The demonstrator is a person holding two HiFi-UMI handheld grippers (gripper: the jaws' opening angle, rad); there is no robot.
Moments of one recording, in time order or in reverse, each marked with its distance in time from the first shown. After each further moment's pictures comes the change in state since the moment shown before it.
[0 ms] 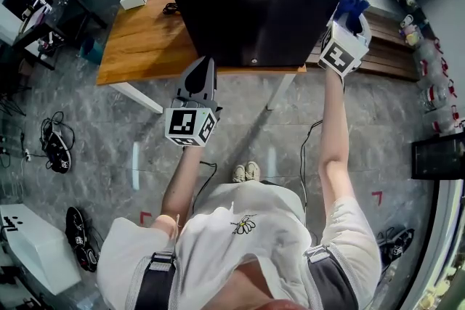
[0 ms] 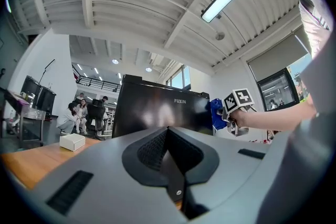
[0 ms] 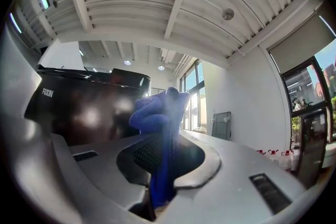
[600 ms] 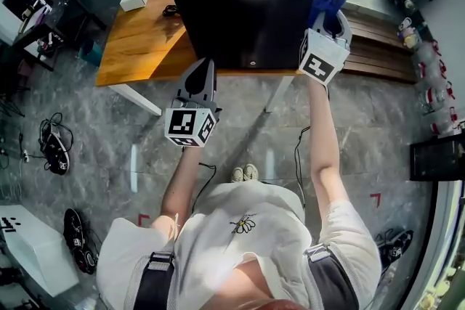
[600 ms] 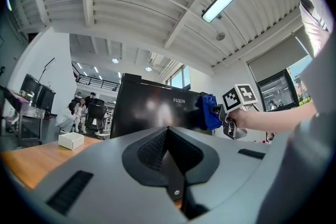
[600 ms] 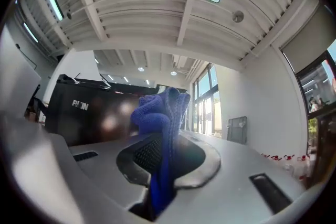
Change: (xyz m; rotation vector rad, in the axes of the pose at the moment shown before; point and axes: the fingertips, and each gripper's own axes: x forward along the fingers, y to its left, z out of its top) left arm 0.000 -0.001 -0.001 -0.010 0.005 -0.006; right arm -0.032 0.067 0.018 -0.020 -0.062 0.163
